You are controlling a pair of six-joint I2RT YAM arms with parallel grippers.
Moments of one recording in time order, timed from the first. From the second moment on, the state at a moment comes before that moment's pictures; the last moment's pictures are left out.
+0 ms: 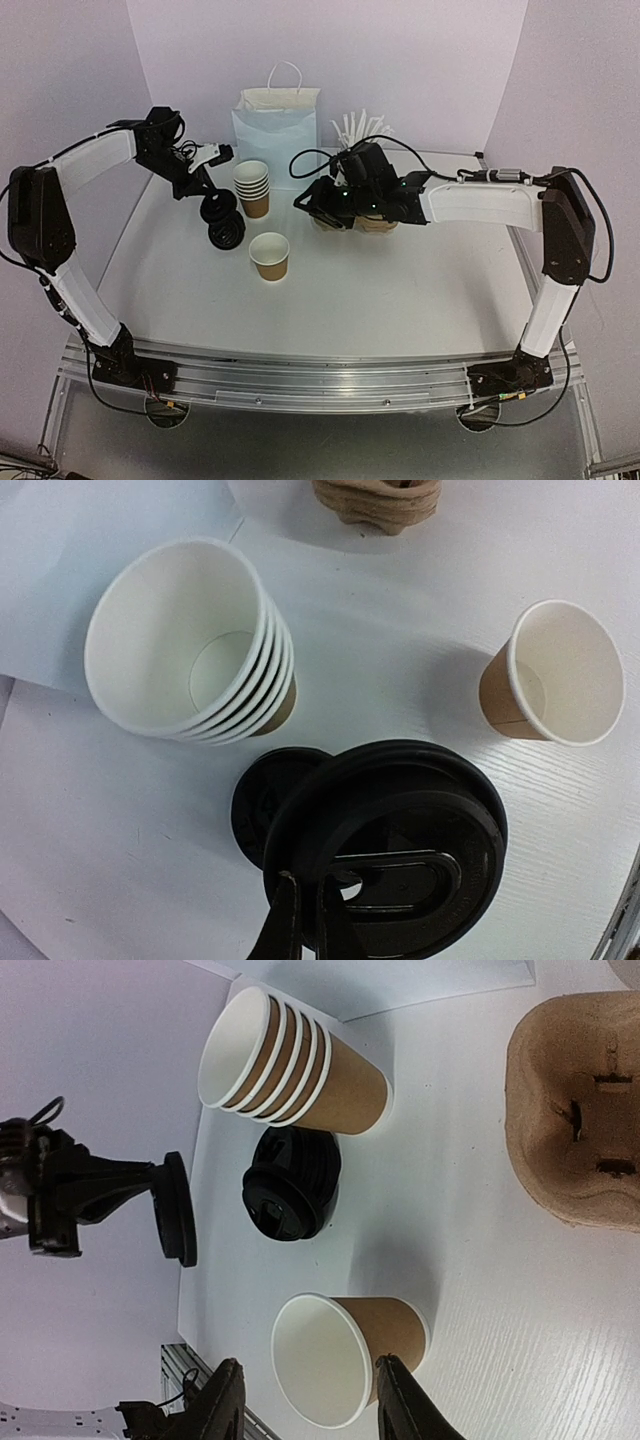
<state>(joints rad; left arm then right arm) -0.23 1.71 1.43 -0.84 0.47 0.97 0.90 1.87 1.36 -0.08 -0.11 1.03</state>
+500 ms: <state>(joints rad) -0.70 1.62 1.38 -0.85 0.22 0.54 0.92 1.83 1.32 -0.10 -0.11 1.05</state>
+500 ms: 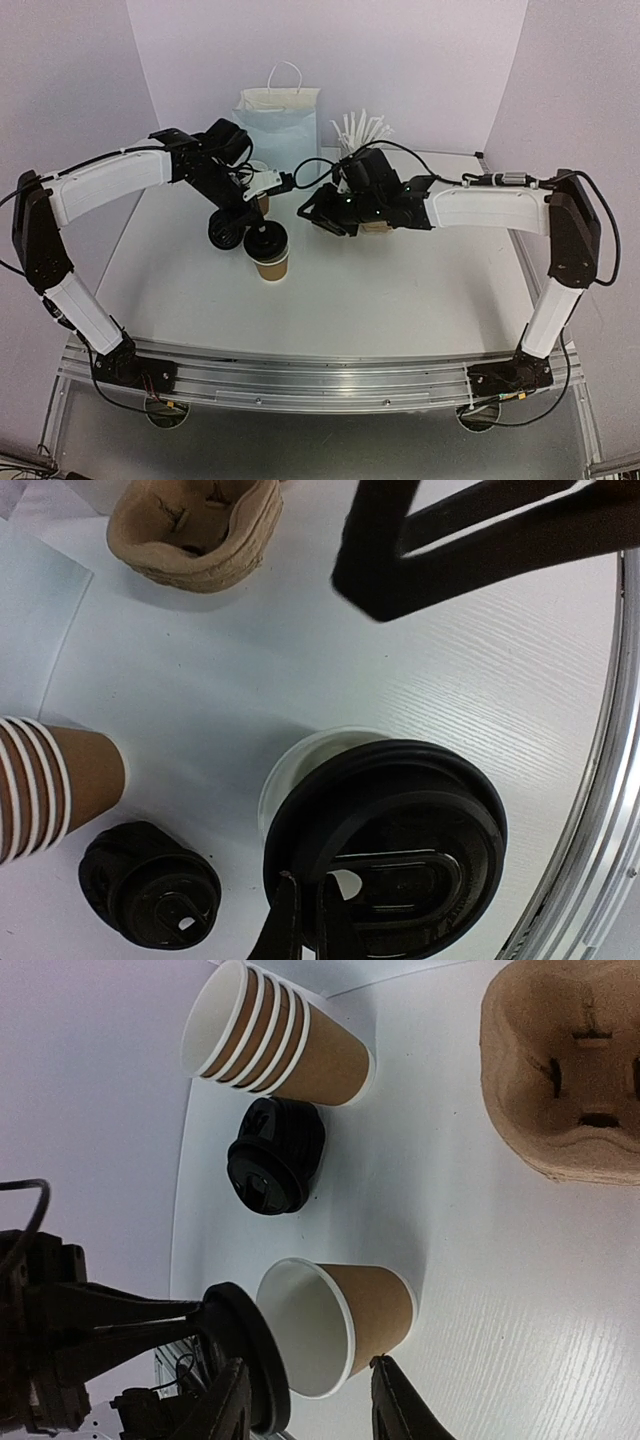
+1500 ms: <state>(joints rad) -0.72 1.75 1.44 -0.90 0.18 0.44 0.93 1.82 1.31 -0.11 -0.11 1.06</state>
